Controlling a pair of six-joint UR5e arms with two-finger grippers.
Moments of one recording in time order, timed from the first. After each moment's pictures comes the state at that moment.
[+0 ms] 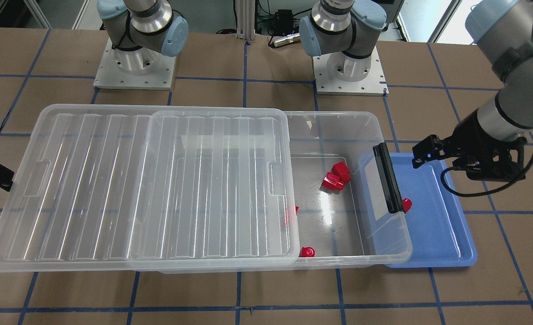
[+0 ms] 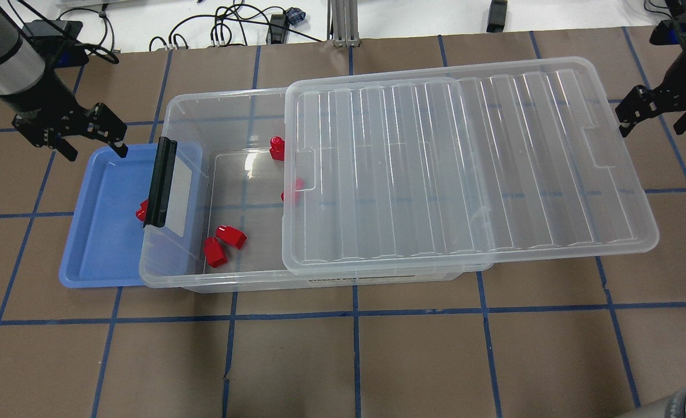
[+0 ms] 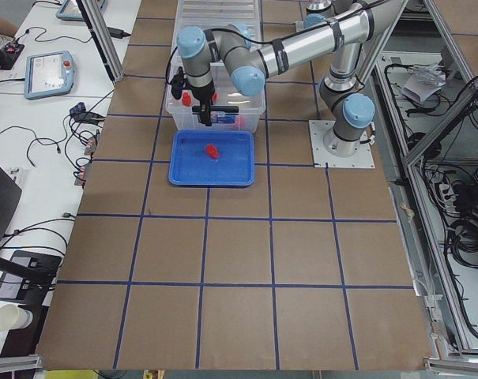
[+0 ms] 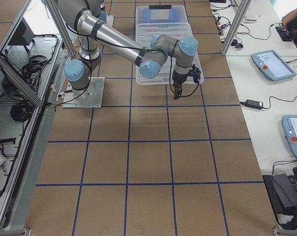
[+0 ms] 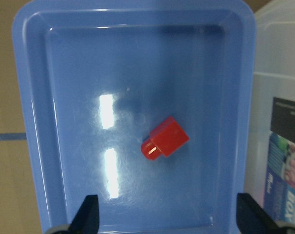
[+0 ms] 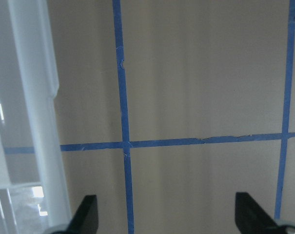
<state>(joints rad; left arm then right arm) -1.29 -1.73 -1.55 -1.53 1.55 0.29 1.13 -1.30 1.59 -1.85 -1.64 -0.41</state>
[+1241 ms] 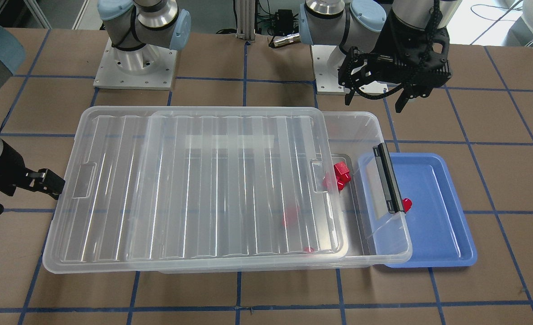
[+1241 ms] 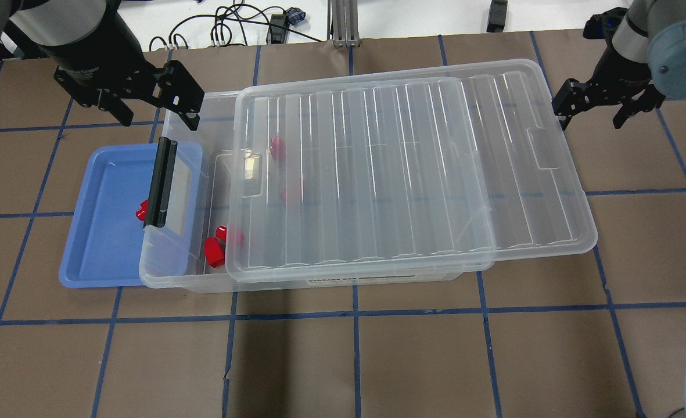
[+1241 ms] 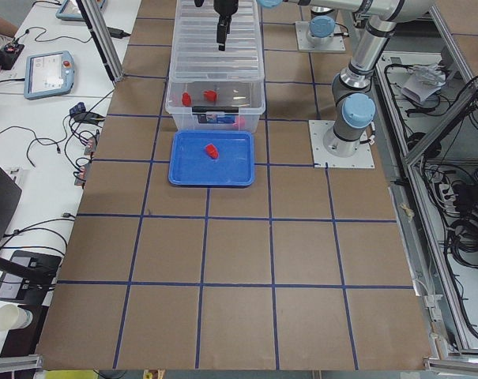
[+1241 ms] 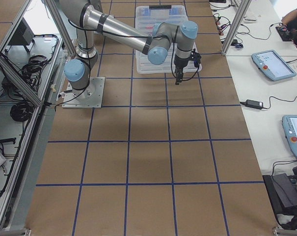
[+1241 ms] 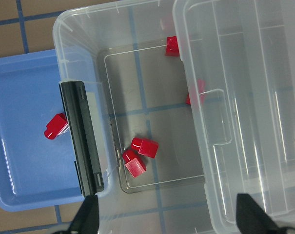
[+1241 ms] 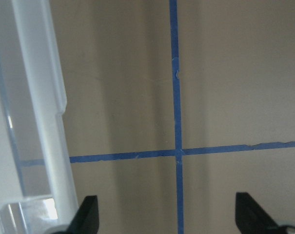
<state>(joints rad) -1.57 -1.55 -1.51 -1.60 1.54 0.14 1.32 -1.30 1.60 -1.85 -1.64 -0.19</state>
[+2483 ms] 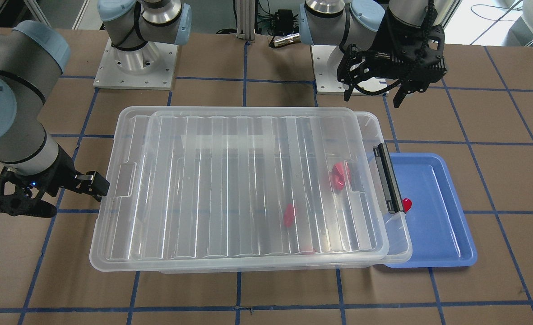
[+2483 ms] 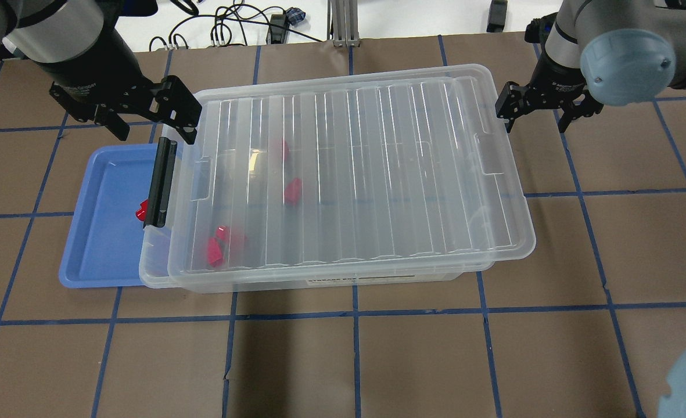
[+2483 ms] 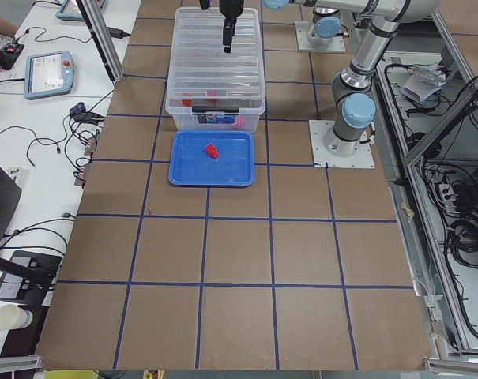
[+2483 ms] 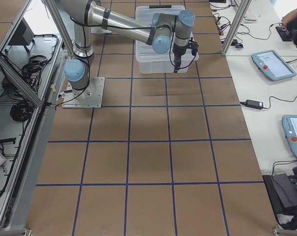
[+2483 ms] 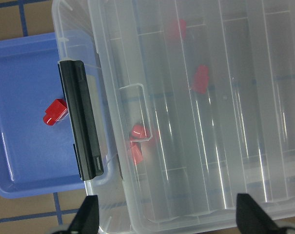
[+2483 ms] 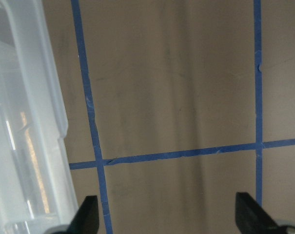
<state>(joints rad) -1.57 -1.52 -1.53 -1.63 1.55 0.12 1.44 -1.29 1.60 -1.84 -1.61 -0.04</state>
